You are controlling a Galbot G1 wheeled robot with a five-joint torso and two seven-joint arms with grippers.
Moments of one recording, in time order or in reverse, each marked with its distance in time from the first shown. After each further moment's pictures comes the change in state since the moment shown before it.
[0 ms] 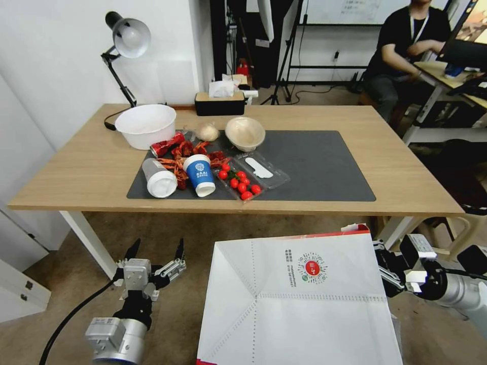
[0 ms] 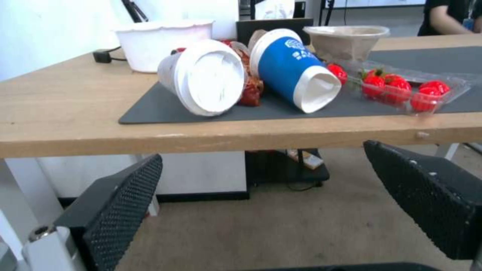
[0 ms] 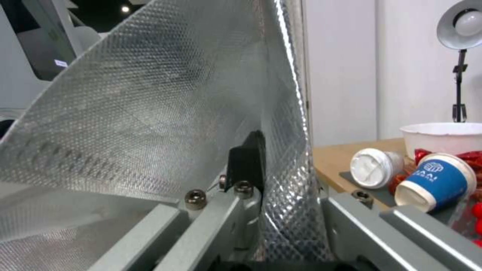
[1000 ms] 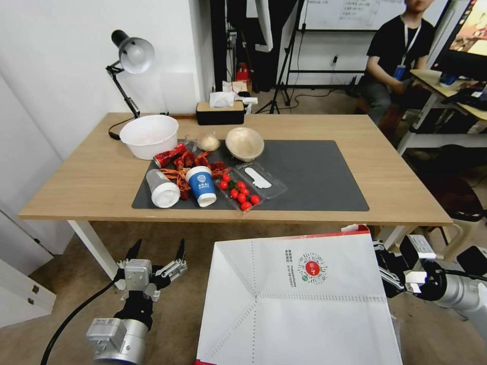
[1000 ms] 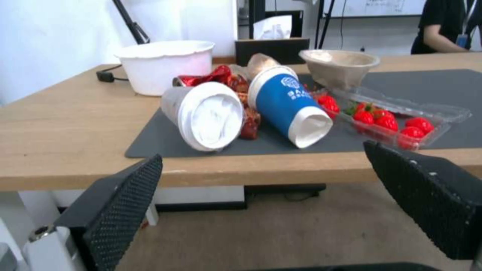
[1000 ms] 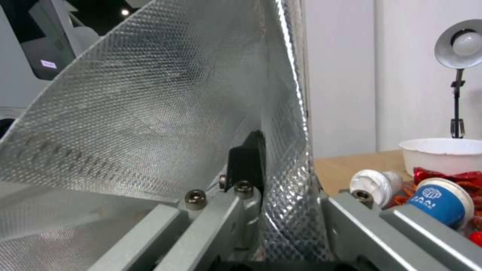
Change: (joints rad) left arm 0.000 -0.006 0.001 0.008 -0.001 -0.021 0.011; right arm 0.002 0.006 -0.003 -0.003 -0.002 0.003 -0.002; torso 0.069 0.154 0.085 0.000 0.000
